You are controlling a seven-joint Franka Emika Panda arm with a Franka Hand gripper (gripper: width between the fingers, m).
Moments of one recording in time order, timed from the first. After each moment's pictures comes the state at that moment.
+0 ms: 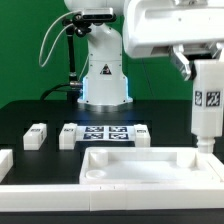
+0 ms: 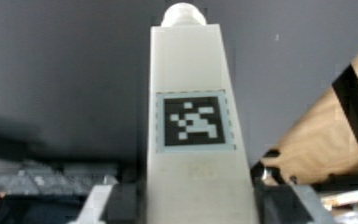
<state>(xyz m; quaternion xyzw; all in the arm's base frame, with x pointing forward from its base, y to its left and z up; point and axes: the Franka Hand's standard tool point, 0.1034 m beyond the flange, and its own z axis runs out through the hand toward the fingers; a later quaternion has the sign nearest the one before) 0.635 0.101 0.171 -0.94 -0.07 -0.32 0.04</state>
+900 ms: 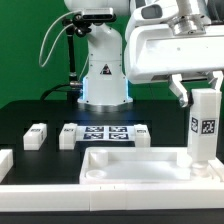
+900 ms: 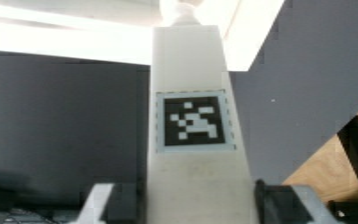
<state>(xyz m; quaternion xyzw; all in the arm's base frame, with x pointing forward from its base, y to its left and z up) 0.625 0.104 0.131 -0.95 -0.08 -0.29 0.04</state>
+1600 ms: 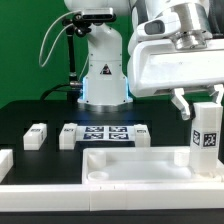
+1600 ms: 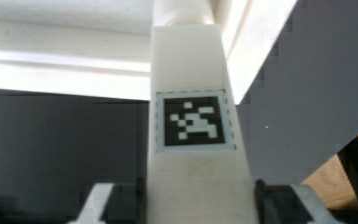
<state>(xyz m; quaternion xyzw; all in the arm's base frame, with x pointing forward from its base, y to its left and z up) 0.622 0.108 0.116 -0.95 -0.08 -0.29 0.04</state>
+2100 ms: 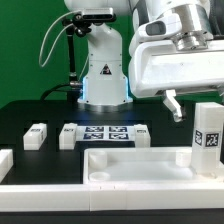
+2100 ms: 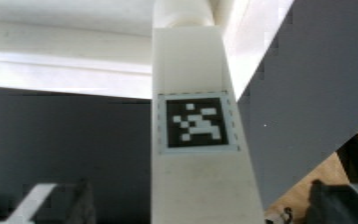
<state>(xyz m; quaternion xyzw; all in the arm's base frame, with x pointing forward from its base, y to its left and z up) 0.622 0.109 0.116 -0.95 -0.08 -0.29 0.04</state>
